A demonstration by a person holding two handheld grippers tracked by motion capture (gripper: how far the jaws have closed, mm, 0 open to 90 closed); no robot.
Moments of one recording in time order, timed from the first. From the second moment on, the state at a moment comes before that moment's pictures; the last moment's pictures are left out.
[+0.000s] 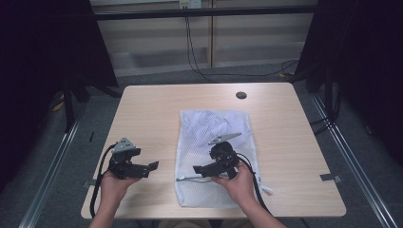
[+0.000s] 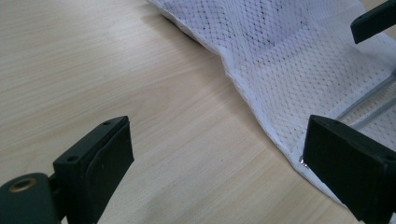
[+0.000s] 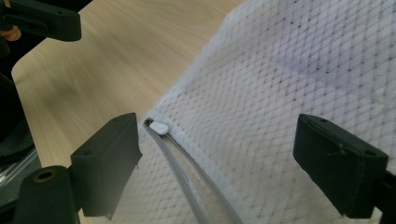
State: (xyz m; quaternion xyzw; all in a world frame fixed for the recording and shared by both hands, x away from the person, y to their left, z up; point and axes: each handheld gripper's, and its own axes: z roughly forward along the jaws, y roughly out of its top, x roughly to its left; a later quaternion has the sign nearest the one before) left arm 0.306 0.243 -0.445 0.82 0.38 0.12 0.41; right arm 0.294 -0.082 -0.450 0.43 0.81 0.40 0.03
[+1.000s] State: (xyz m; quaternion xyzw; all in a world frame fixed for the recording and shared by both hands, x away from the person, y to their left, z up) left arm 0.307 0.244 -0.446 0.82 0.38 0.11 0.41; right arm 0.303 -0.057 -0.463 0.43 0.81 0.40 -0.03
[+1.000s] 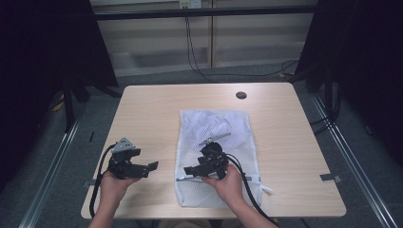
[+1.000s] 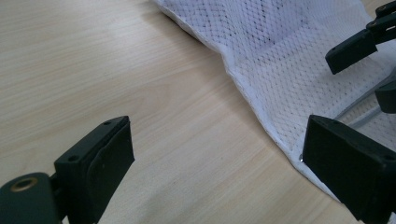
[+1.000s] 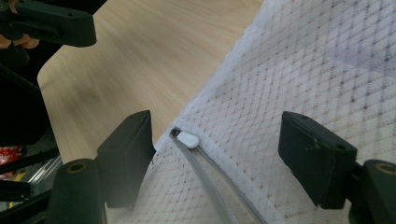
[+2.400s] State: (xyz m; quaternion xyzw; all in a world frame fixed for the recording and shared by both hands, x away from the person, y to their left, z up) left arm 0.307 0.246 -0.445 0.82 0.39 0.11 0.41; right arm 0.306 -0.032 -0.481 0.46 0.79 0.39 -0.11
